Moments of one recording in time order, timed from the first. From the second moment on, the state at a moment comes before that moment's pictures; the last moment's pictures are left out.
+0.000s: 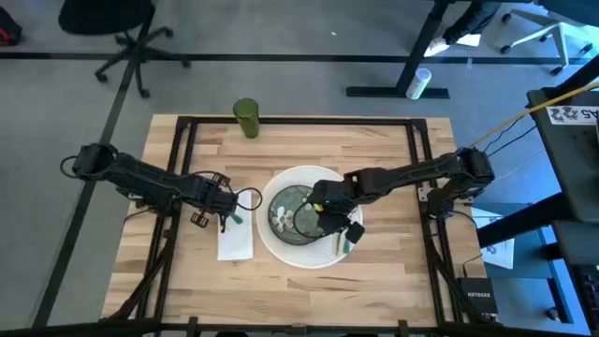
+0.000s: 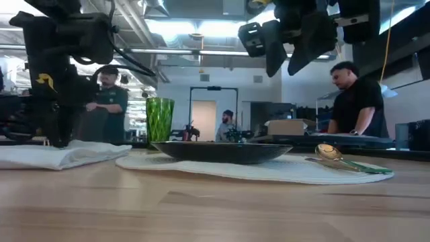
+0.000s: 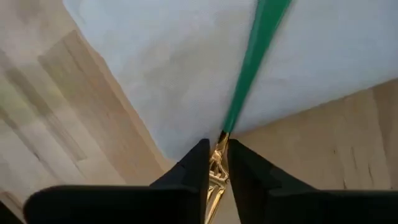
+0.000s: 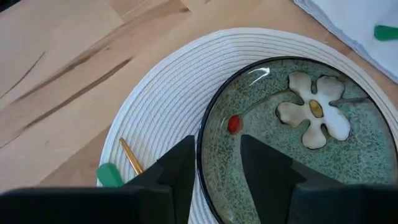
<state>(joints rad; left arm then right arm) -0.11 1.26 0.56 -0.86 -0.34 0.35 0.11 1.65 1.23 -0.65 -0.33 -0.68</state>
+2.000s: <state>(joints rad) -0.42 1.43 0.72 -0.84 -0.53 1.07 0.11 1.65 1.23 -0.65 -0.36 -0.65</state>
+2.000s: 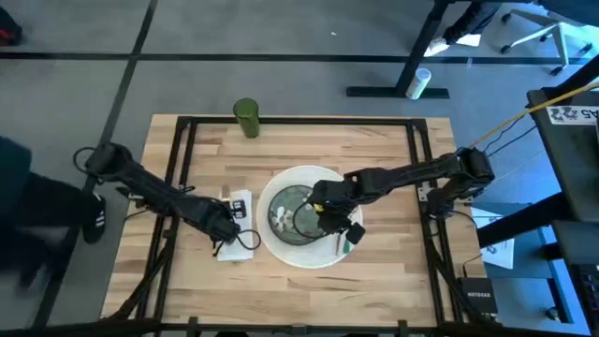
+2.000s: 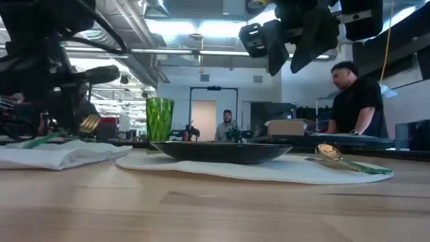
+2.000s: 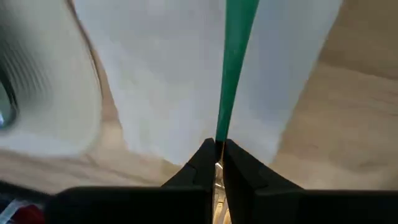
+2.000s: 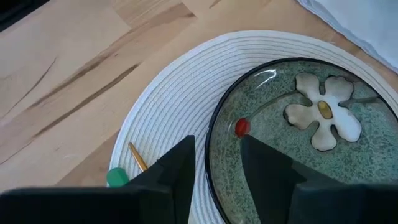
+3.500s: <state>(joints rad) -0.45 1.51 0.72 -0.73 -0.46 0.93 0.11 1.65 1.23 -0.66 -0.36 -0.63</state>
